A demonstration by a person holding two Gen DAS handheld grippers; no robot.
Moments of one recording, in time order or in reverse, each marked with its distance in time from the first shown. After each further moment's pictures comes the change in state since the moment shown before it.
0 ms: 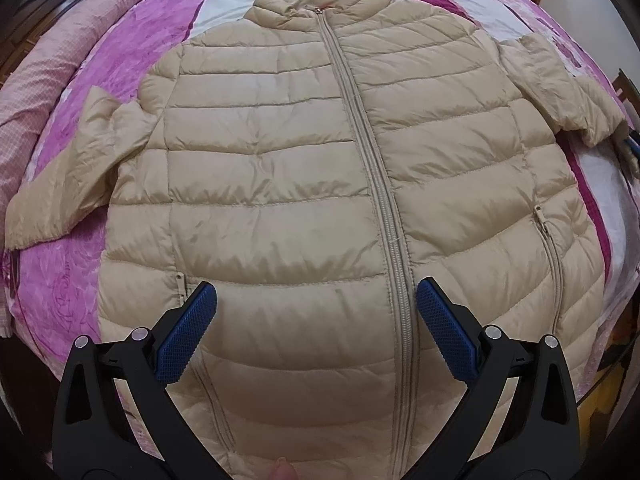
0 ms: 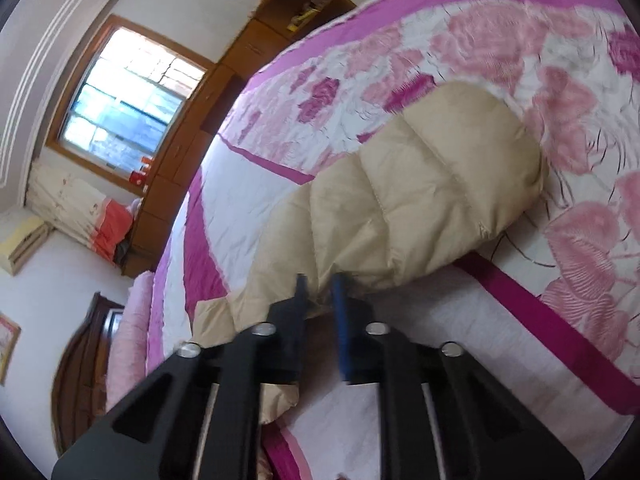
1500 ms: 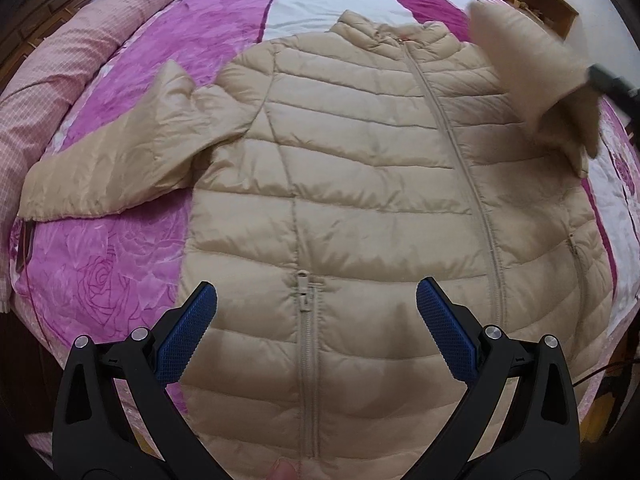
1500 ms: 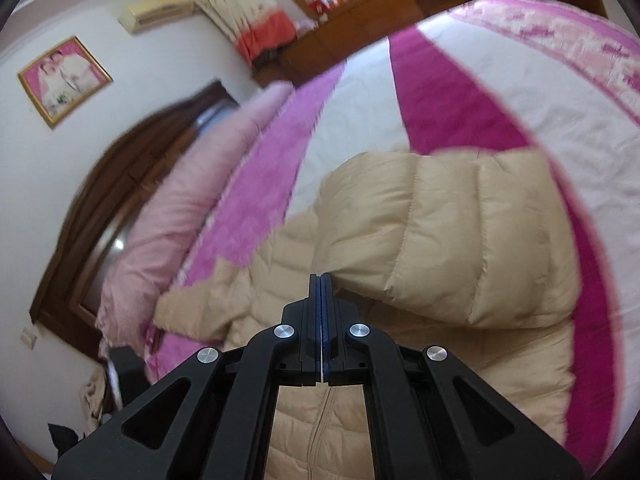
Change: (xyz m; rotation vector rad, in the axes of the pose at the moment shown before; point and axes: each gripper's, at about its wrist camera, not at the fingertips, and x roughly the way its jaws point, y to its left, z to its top) left arm -0.009 0.084 -0.011 -0.117 -0.072 0.015; right arm 0.048 0.251 -0.224 -0.624 0.460 0.322
